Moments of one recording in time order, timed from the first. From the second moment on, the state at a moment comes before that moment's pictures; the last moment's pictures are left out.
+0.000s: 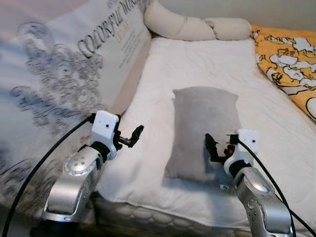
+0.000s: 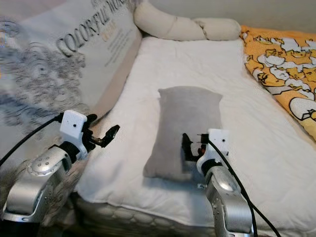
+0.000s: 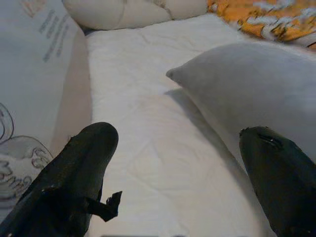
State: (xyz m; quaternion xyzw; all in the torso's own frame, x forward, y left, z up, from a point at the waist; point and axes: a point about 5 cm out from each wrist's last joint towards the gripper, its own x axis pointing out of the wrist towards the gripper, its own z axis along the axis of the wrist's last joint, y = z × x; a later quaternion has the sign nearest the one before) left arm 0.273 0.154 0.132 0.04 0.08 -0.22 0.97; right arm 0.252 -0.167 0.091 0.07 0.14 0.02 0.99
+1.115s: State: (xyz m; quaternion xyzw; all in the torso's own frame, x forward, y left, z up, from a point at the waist) left arm 0.327 0.064 0.052 -0.25 0.30 -0.33 0.86; right arm 0.258 -0.283 0.101 0.06 0.19 -0.04 0.98
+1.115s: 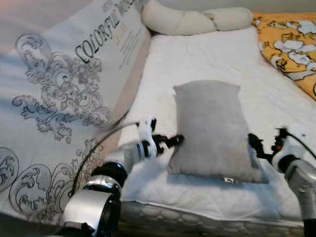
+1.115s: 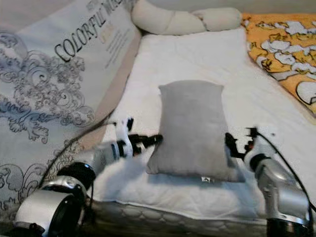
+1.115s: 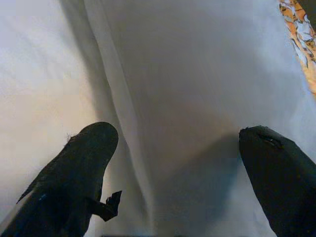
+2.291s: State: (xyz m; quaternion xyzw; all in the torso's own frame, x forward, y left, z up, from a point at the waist) left arm 0.314 0.029 0.046 -0.30 0.30 -0.35 0.83; right arm 0.251 -0.253 0.046 0.32 0.25 0.11 0.91
